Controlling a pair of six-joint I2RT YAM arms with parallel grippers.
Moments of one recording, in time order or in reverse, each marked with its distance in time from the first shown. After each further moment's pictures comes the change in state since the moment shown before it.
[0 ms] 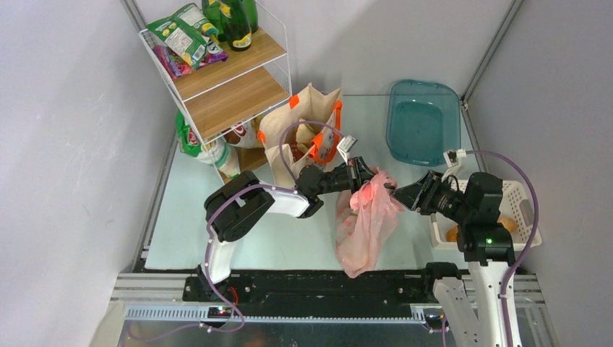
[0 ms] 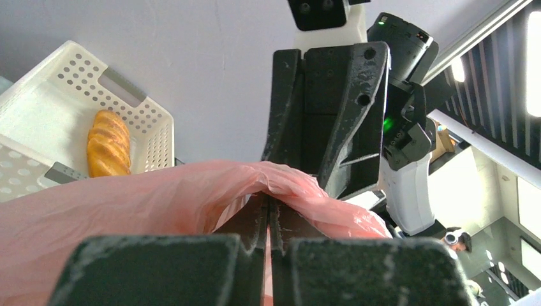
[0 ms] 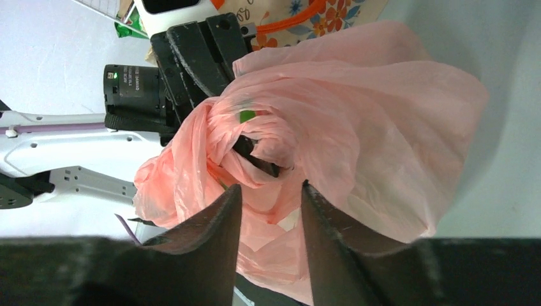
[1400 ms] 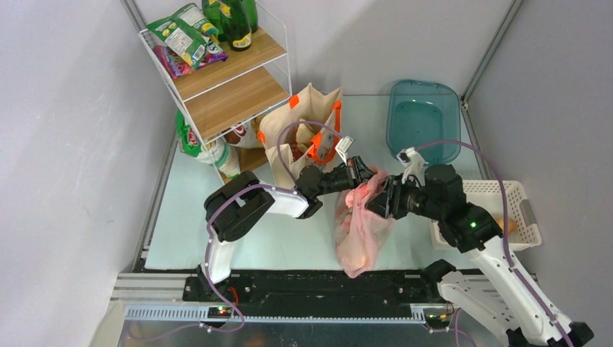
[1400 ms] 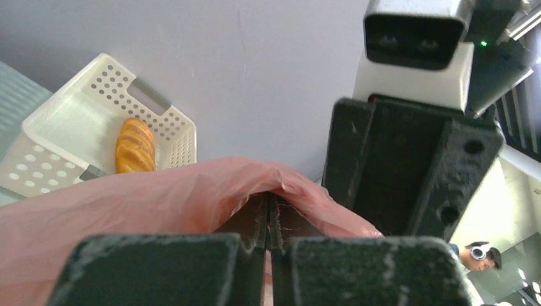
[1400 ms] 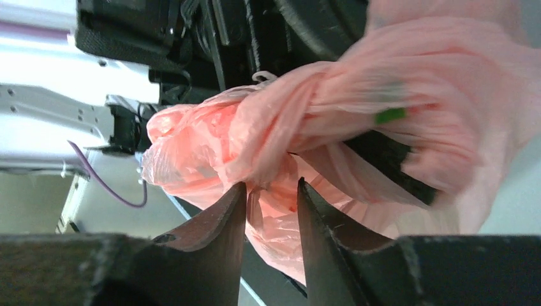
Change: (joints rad) left arm 0.005 0.000 -0.011 -0.018 -0.051 0.062; right arm 0.549 0.162 0.048 0.027 0.320 -0.052
